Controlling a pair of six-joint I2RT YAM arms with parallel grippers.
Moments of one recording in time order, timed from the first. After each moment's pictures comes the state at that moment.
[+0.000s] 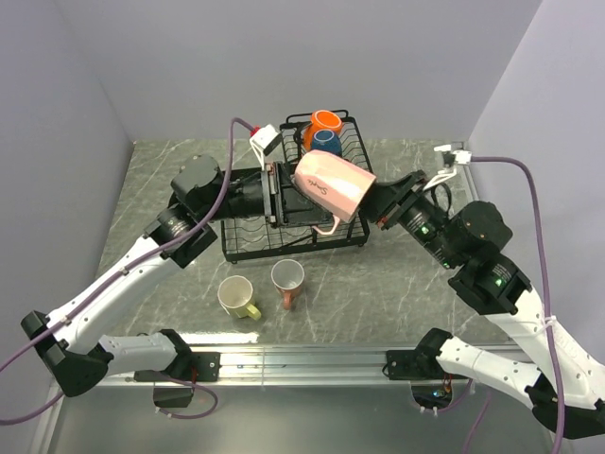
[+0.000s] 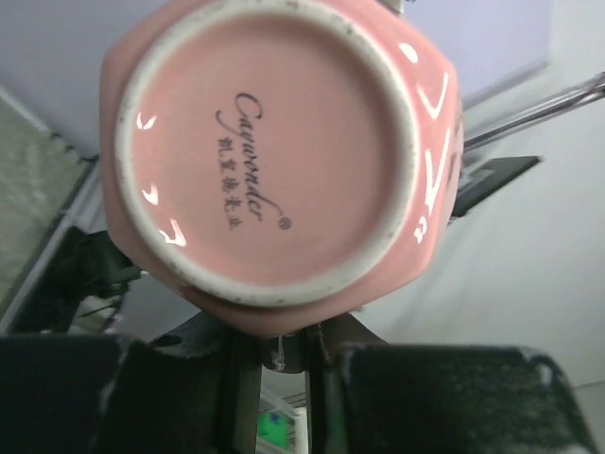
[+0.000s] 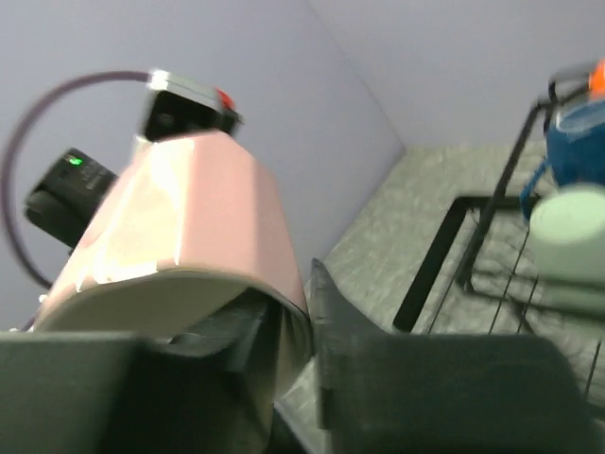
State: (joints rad) left arm -0.76 1.18 1.30 0.08 0.73 -1.24; right arm 0.78 0.83 1.18 -0.17 0.05 0.66
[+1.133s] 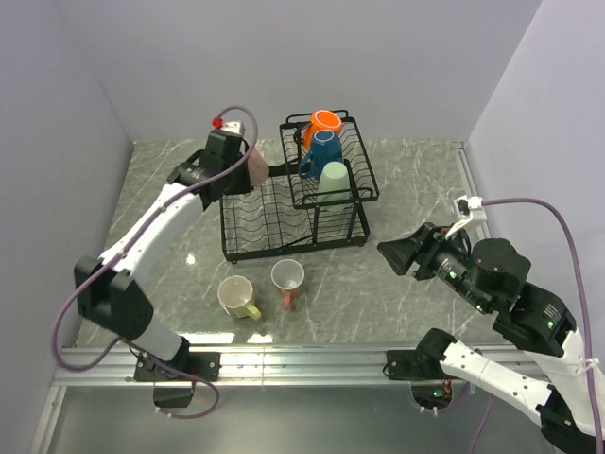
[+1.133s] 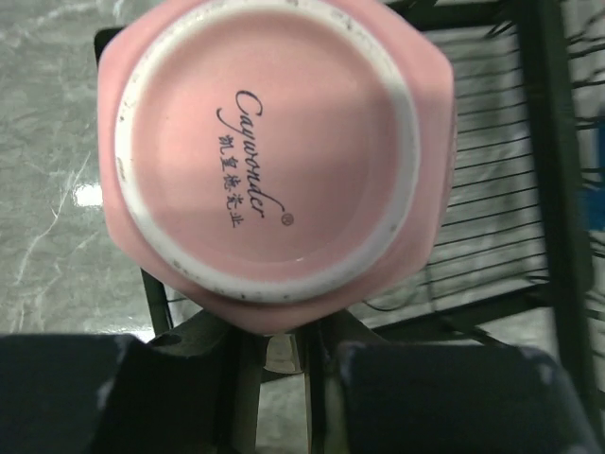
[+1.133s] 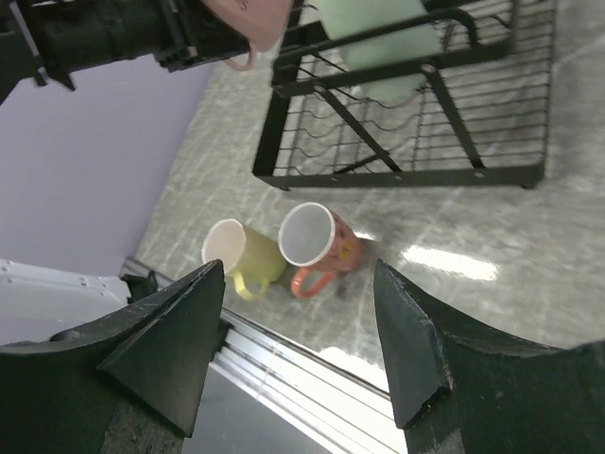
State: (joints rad) left arm -0.43 1.50 1.47 -0.64 -0.18 -0.43; right arm 0.81 0.60 1.16 -0.83 0.21 0.67
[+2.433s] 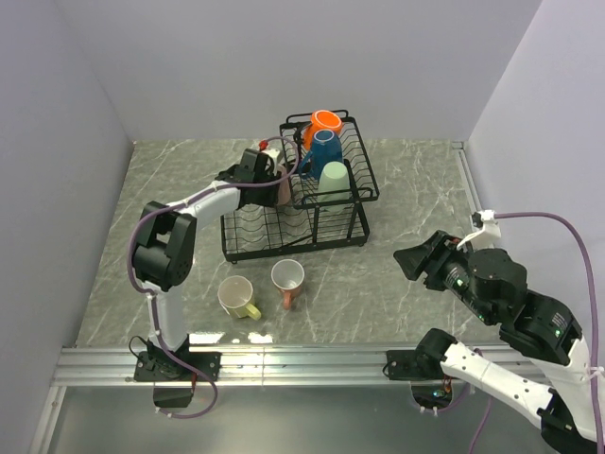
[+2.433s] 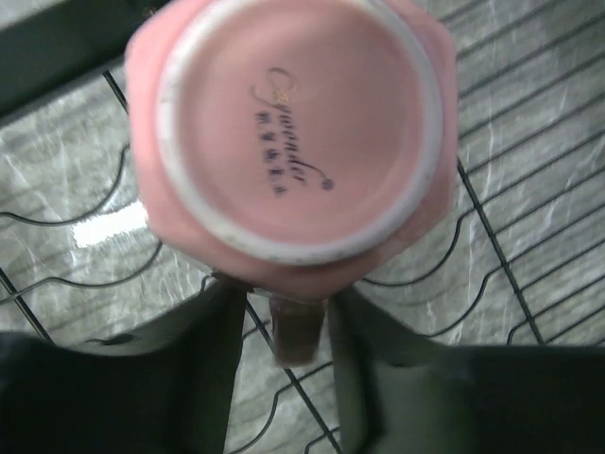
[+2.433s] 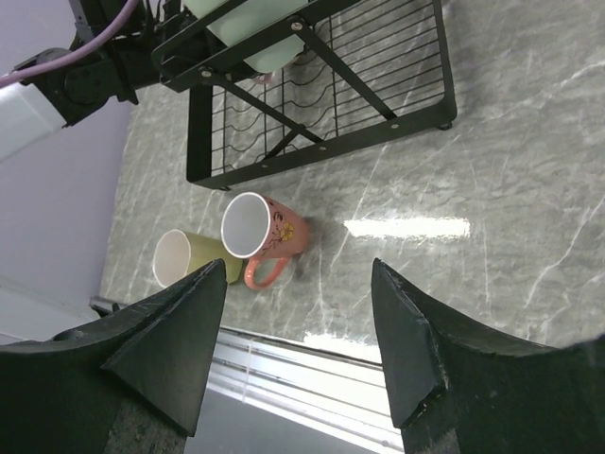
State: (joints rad) left arm -0.42 1.95 1.41 -0.24 0.02 -0.14; right arm 0.81 0.54 1.14 -1.03 0.38 0.83
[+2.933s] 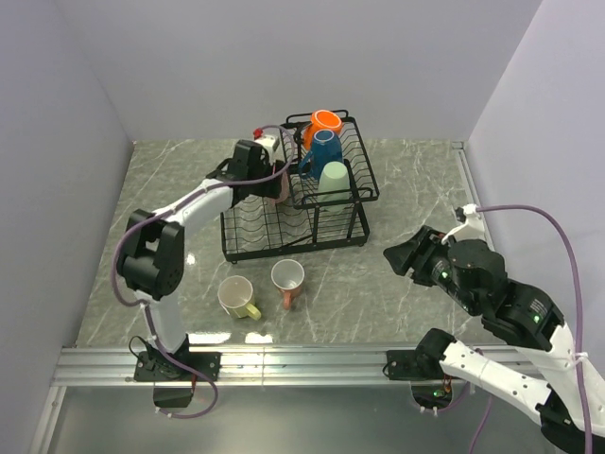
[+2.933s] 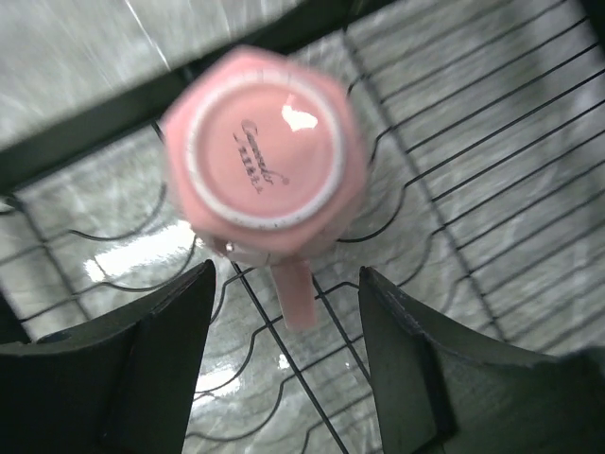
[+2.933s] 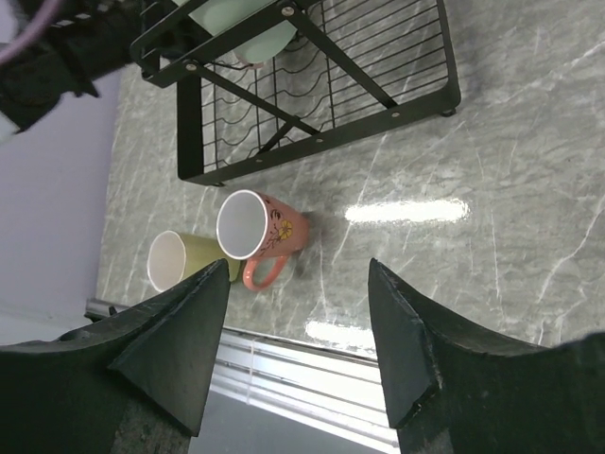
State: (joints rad) left arm -0.42 1.89 1.41 -0.21 0.01 -0.13; right arm 0.81 0.59 1.11 -1.00 0.37 0.87
